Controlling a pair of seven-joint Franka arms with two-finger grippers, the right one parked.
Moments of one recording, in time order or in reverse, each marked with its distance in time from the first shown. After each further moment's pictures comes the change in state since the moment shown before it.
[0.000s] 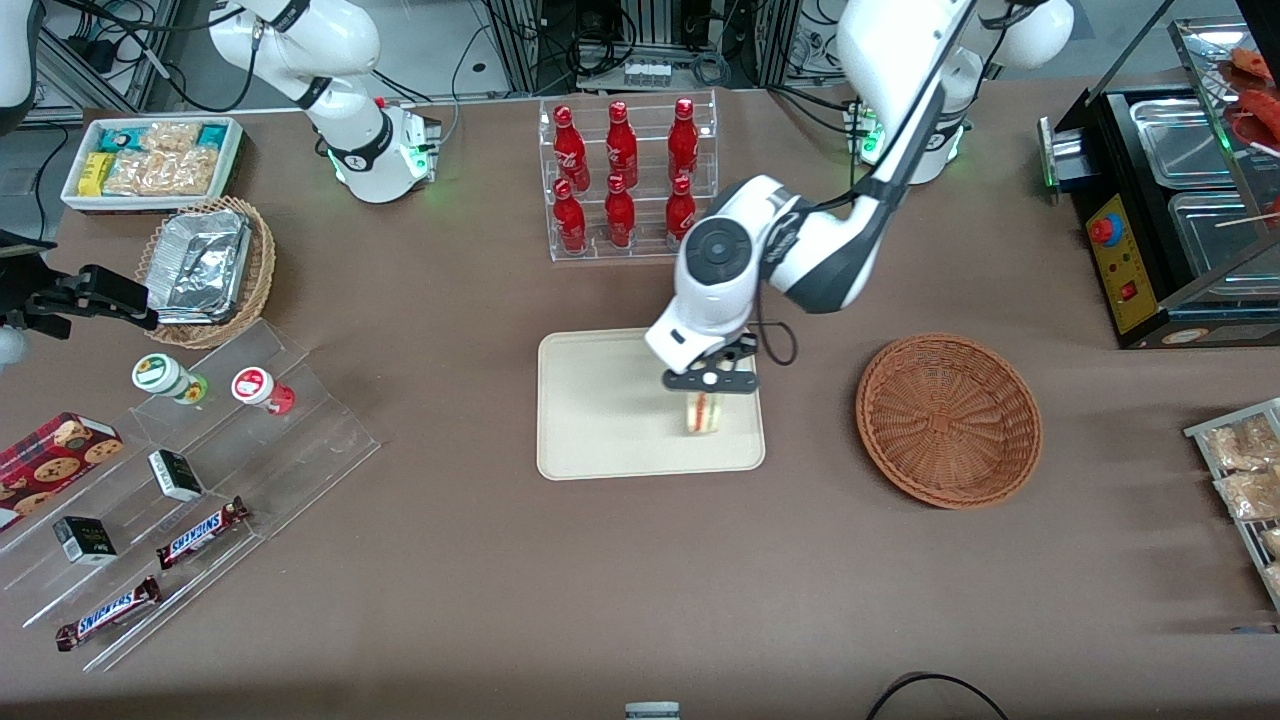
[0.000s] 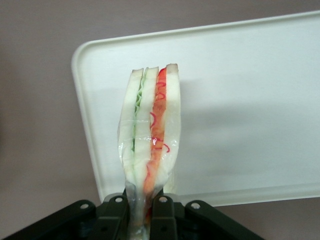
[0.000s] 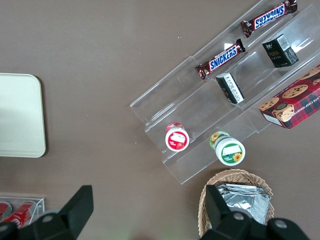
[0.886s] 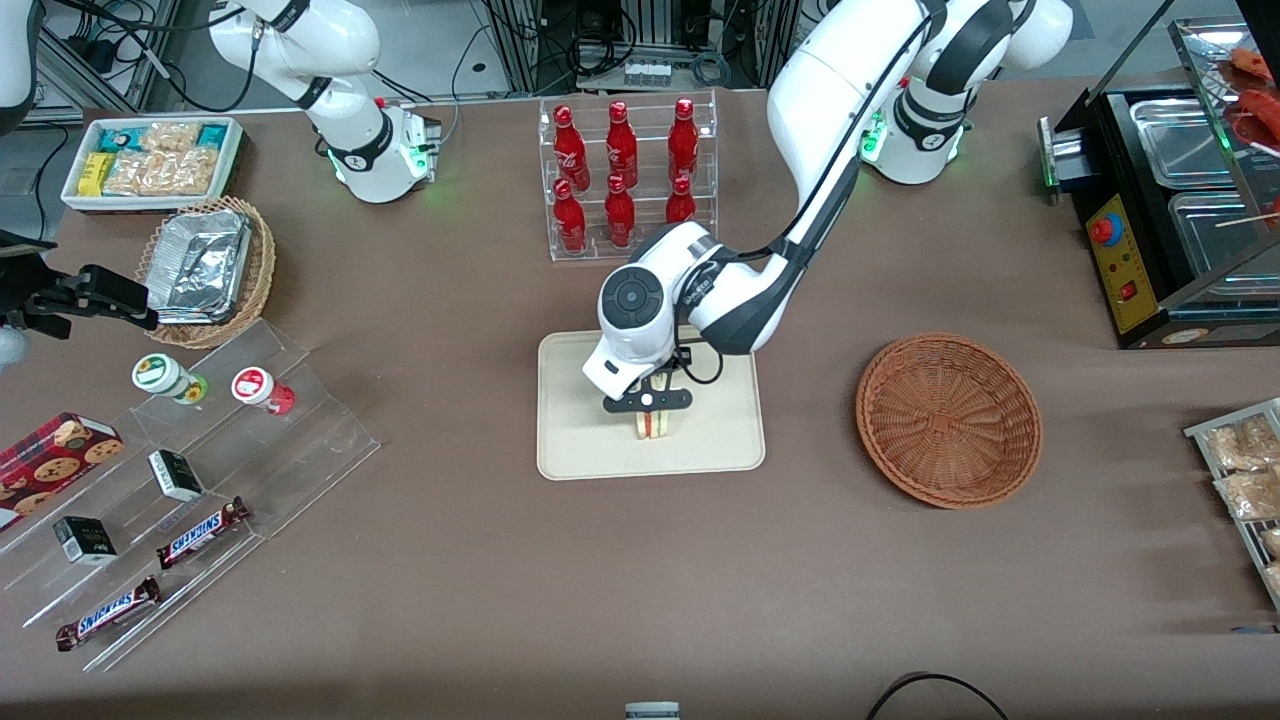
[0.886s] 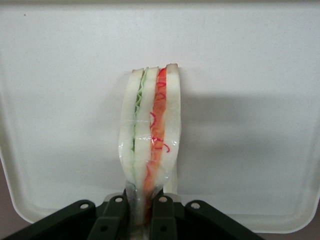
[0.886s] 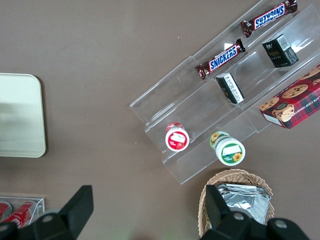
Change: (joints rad) arm -0.037 0.267 -0.044 0.295 -0.001 -0.084 -0.194
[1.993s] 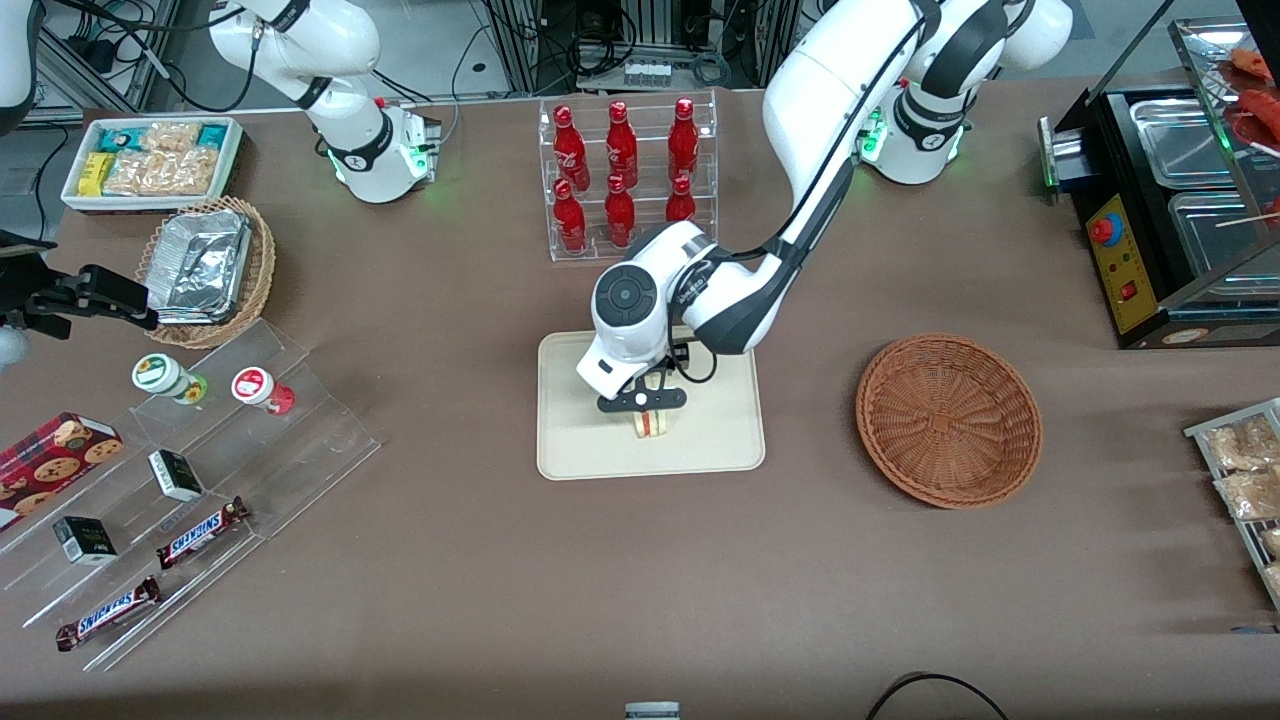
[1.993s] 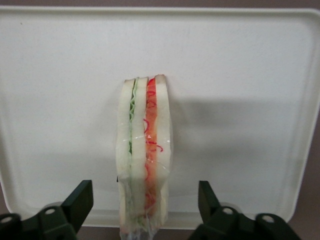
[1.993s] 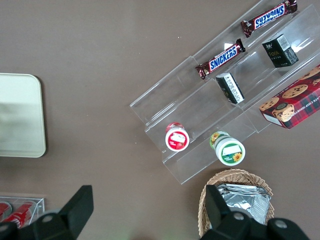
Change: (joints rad) arm -0.007 0.000 0.001 0.047 0.000 -0.011 -0.016
